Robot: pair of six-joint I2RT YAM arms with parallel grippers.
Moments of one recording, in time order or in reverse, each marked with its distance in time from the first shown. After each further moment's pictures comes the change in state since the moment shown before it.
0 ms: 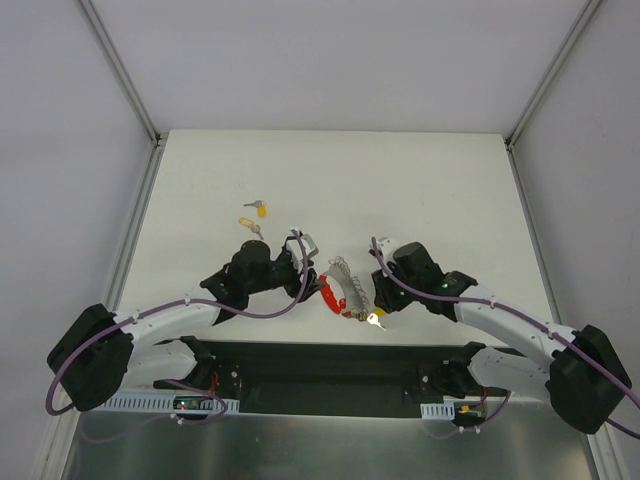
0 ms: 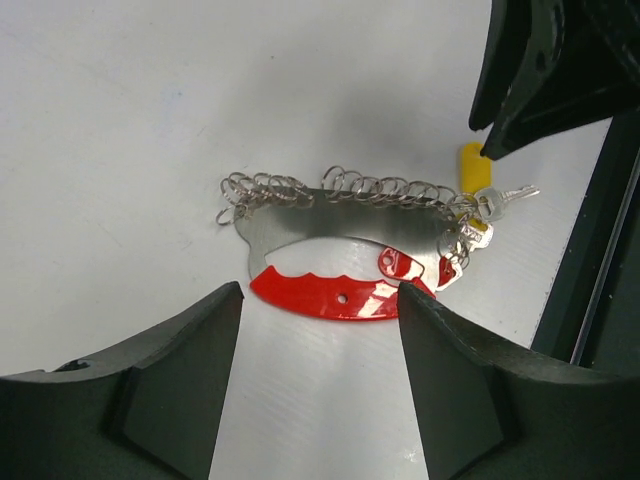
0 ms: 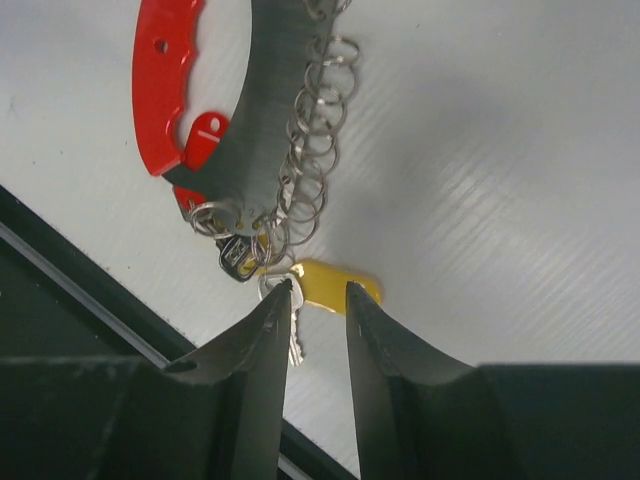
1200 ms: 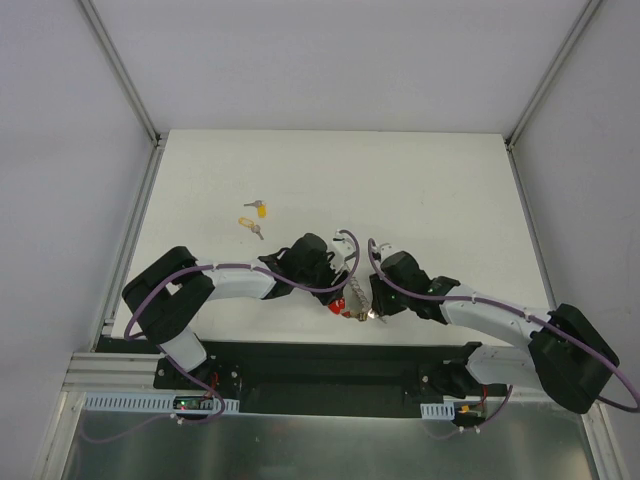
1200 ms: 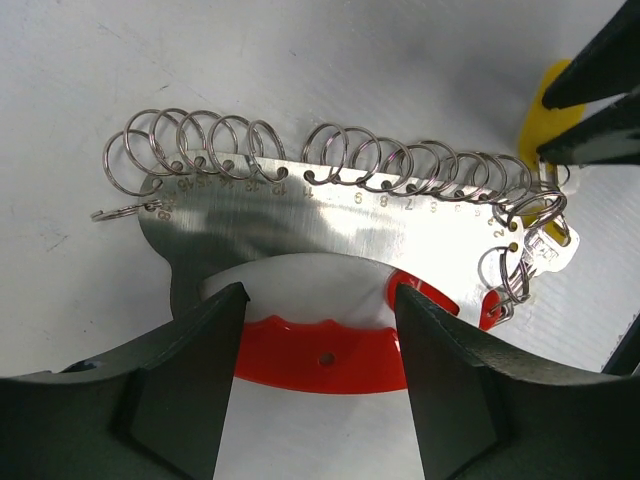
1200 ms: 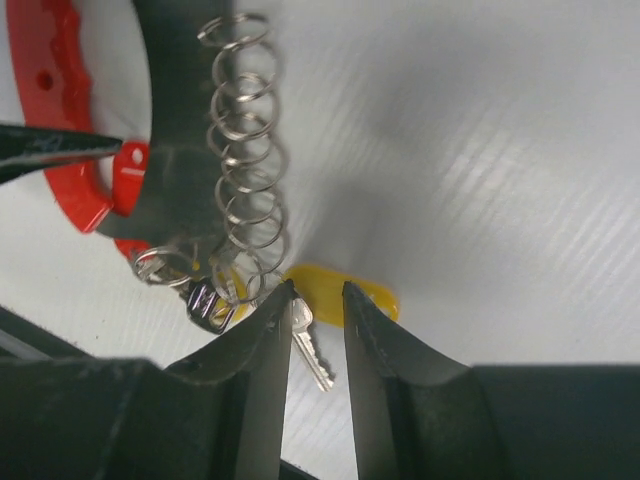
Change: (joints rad) left arm -0.121 0.523 0.317 -0.190 -0.116 -0.078; right arm 0.098 0.109 -0.085 0.124 0.156 0.227
